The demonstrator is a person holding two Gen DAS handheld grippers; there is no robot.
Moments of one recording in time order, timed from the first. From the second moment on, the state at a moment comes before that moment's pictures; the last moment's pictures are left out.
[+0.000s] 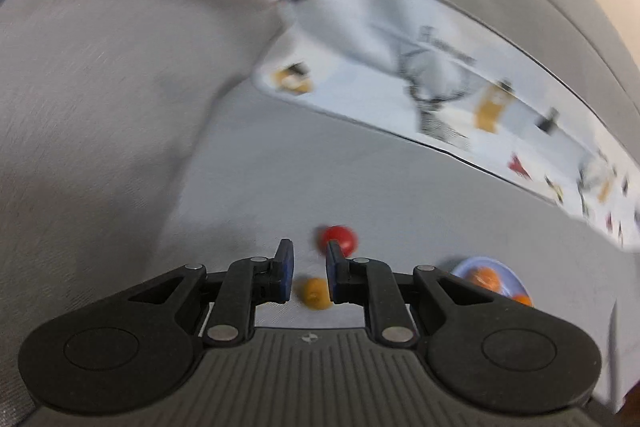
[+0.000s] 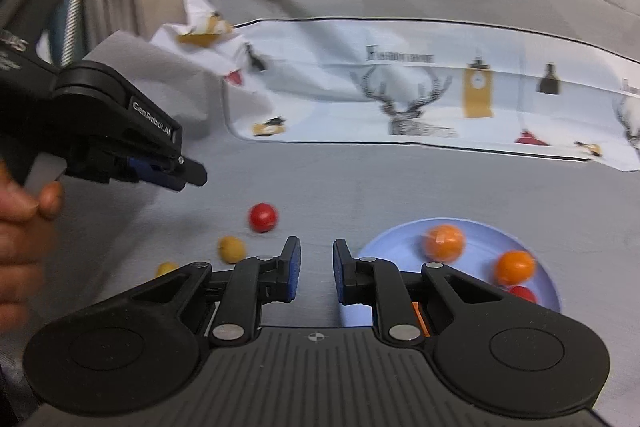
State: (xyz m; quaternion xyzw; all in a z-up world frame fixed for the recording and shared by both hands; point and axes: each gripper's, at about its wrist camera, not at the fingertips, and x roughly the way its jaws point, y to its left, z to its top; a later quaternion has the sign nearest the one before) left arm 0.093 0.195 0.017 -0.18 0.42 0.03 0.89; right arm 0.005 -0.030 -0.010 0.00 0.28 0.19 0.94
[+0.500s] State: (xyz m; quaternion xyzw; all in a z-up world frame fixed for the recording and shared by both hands) left arm 0.101 0.204 0.015 -0.18 0.41 0.07 0.89; right arm 0.053 0.026 -0.037 0.01 0.31 0.25 0.92
